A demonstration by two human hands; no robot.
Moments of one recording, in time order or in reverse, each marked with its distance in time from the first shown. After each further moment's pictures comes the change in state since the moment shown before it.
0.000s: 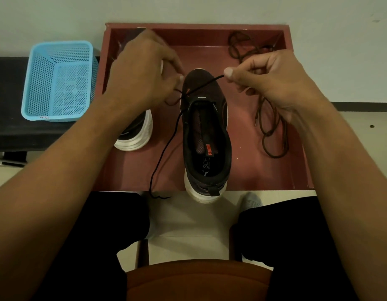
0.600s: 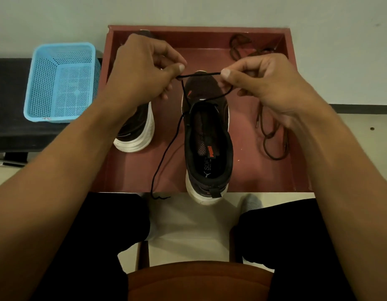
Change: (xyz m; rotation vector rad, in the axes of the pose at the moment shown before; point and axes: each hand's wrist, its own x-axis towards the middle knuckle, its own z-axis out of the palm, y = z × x) left_hand 0.000 0.000 -0.001 -0.456 -0.037 -0.236; right_hand 0.000 -0.006 0.009 0.044 -0.091 -0.025
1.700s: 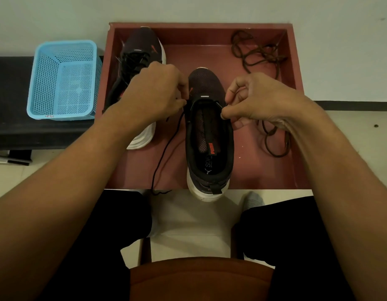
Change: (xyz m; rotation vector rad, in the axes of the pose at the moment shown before) left_hand -0.008 -0.001 0.018 0.632 -0.230 0.086; right_hand -0.007 -0.006 0.015 -0.166 -0.134 0.380
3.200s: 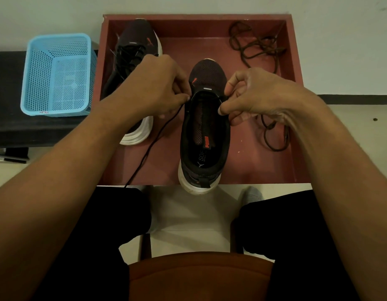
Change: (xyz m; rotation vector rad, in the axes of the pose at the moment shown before) left_hand -0.006 0.007 -0.008 -0.216 -0.064 0.084; right_hand 0.002 0.002 0.001 0.071 -0.021 0.064
